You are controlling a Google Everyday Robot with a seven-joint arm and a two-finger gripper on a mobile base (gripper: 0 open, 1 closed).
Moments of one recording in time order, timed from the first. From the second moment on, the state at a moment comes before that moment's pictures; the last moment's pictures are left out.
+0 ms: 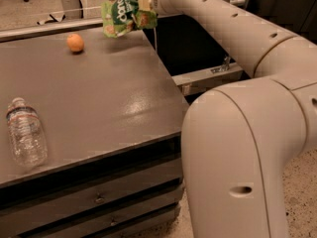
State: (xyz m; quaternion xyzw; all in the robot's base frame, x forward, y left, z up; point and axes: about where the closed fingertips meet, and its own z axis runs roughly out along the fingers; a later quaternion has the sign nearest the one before) arm 0.900 0.006 0.958 -0.16 0.81 0.15 0.55
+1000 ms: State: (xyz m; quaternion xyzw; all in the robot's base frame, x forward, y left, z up) arm 0.903 0.057 0.902 -0.15 0.83 0.19 0.51
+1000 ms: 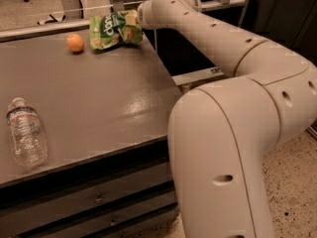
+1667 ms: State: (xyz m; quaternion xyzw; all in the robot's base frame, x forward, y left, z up) arm 0.902 0.061 0.887 -0.14 0.83 0.21 0.49
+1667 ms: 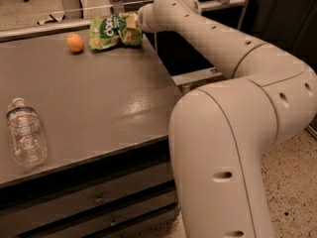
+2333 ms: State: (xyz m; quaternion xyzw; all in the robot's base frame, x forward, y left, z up) arm 0.899 0.060 0.881 -0.14 0.84 0.22 0.48
